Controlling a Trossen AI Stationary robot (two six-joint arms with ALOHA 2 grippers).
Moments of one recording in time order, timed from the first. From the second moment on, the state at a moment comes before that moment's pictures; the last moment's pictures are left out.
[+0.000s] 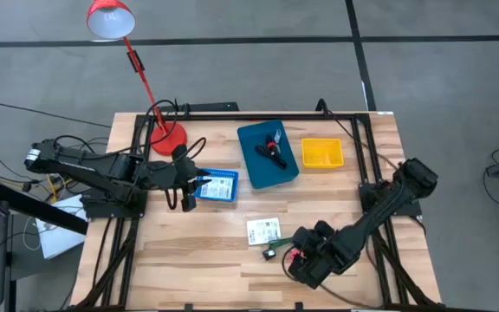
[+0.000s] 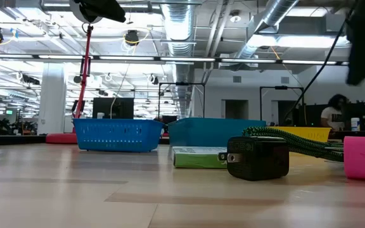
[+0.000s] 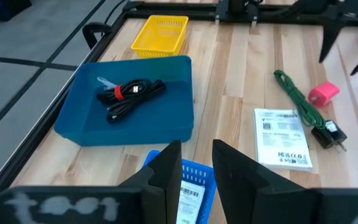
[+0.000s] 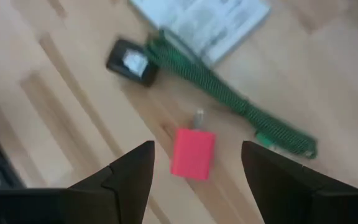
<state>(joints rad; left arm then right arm) -0.20 1.01 0.96 -0.54 -0.41 -0.19 0.72 1.77 1.29 -0.90 0.33 1.29</state>
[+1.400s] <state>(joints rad) -0.20 1.01 0.96 -0.54 -0.41 -0.19 0.71 2.01 1.29 -0.75 0.21 1.16</state>
